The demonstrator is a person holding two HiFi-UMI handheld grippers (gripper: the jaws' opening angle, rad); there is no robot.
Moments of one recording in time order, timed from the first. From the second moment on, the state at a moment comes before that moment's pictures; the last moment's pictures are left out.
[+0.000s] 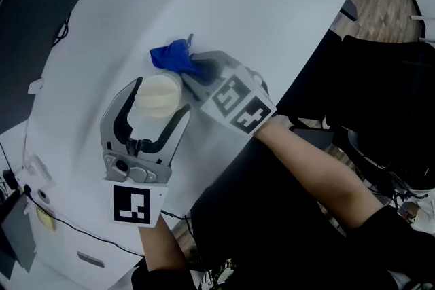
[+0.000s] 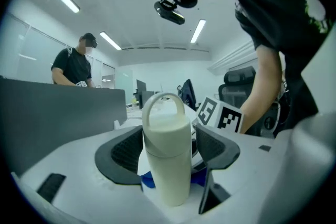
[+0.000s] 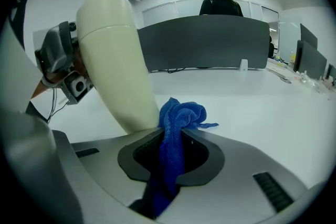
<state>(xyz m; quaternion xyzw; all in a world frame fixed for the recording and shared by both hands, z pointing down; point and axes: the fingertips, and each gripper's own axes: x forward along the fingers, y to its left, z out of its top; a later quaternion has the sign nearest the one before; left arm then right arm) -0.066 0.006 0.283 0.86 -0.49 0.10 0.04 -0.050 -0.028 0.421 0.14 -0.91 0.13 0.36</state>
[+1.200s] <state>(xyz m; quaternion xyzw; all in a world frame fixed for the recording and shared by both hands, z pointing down) -0.064 0.004 0.281 0.91 -0.42 0.07 0.04 -0.049 -0.040 0.364 0.15 -0.94 0.13 0.27</state>
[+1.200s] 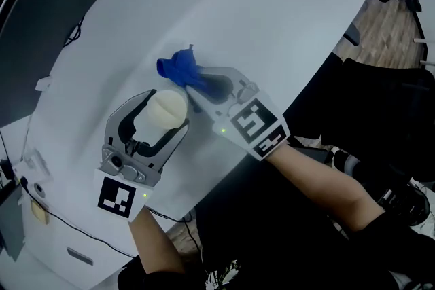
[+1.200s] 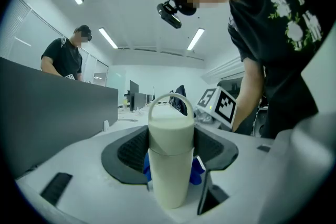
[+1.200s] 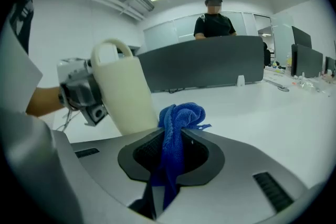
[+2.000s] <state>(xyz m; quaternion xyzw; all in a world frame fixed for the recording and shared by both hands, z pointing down) -0.065 0.000 0.257 0.71 -0.70 0.10 0.05 -0.047 -0.035 0.421 0.17 -0.92 0.09 0.33</state>
